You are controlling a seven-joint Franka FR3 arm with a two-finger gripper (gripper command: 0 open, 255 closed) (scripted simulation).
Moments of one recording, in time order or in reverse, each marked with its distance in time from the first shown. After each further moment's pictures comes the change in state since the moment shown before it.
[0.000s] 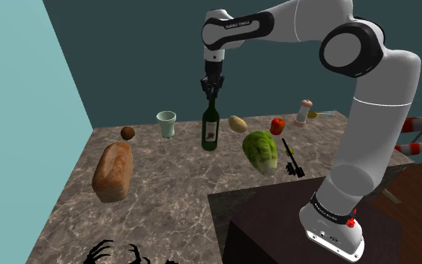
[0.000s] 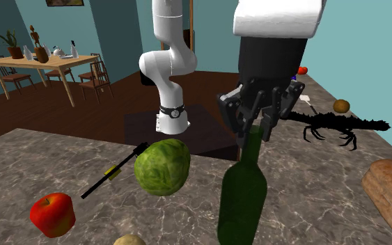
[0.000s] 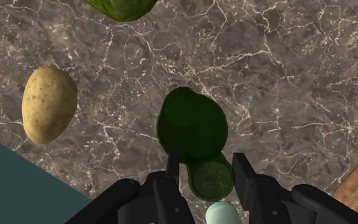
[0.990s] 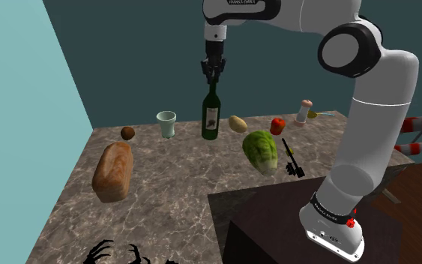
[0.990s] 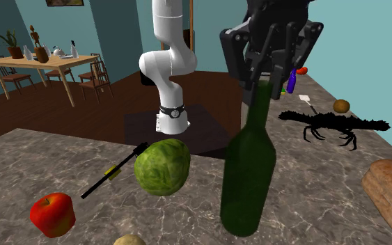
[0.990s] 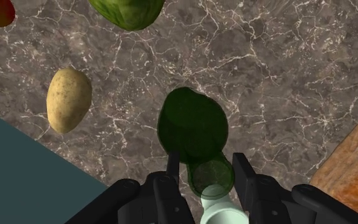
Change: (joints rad) arm 0.000 0.012 0.000 0.215 -0.001 -0.203 0.011
